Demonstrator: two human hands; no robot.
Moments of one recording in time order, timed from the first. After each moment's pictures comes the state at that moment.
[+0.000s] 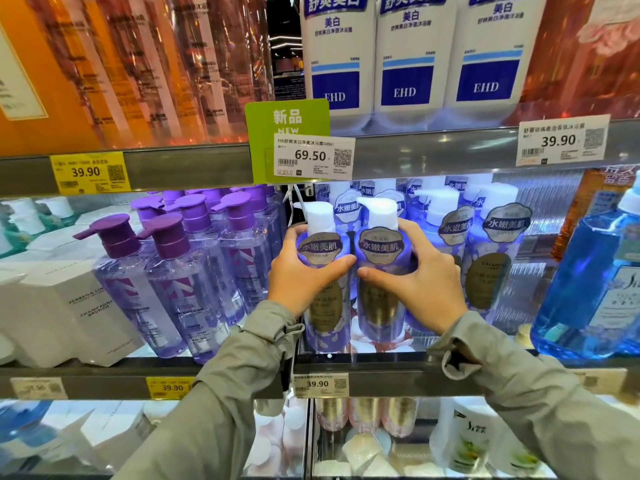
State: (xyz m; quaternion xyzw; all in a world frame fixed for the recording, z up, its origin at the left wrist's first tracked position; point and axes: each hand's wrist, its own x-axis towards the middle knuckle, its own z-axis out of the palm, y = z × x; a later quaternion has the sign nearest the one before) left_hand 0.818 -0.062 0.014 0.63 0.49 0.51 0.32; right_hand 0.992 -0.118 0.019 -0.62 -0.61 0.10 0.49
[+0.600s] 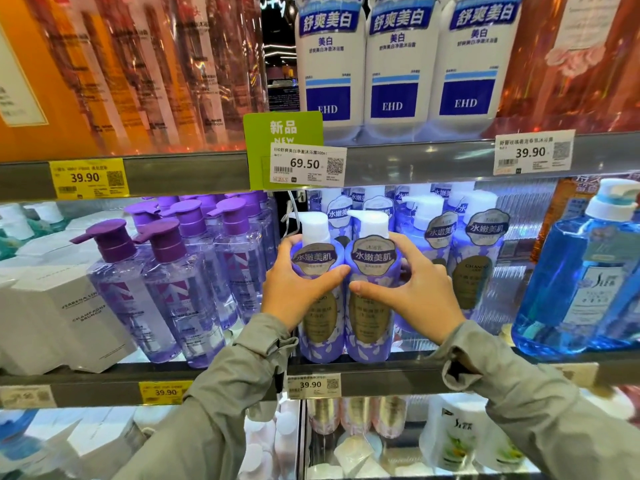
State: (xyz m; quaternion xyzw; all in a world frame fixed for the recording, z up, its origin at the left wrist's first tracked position) left_hand 0.814 -0.073 0.010 0.65 0.44 0.52 0.34; right_hand 0.993 -0.135 0.020 -0.62 -0.62 0.12 0.46
